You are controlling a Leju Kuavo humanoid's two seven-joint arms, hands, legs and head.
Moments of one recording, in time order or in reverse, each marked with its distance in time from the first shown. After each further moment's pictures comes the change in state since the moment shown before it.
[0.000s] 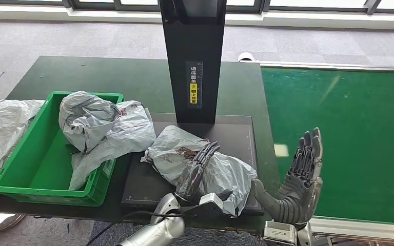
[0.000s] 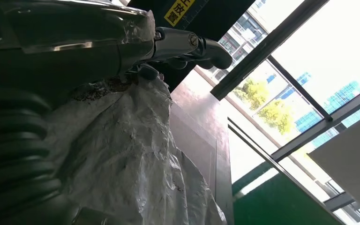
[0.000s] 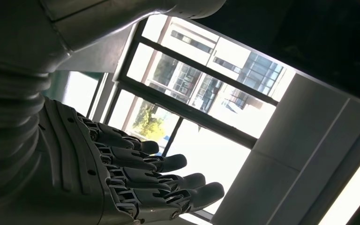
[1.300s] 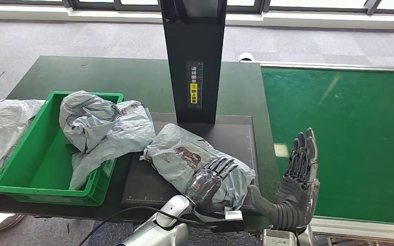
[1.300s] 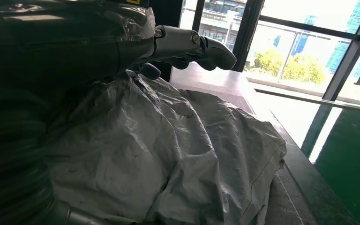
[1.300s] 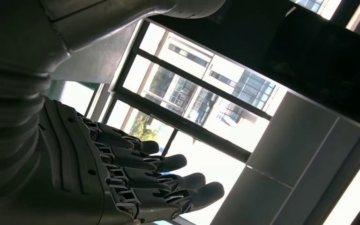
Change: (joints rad) left arm -0.009 -0.018 -0.037 0.027 -0.607 -0.094 0.412; right arm 0.036 0.019 -0.008 -0.054 0.037 0.097 0.001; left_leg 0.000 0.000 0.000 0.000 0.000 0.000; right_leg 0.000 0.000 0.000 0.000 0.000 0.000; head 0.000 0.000
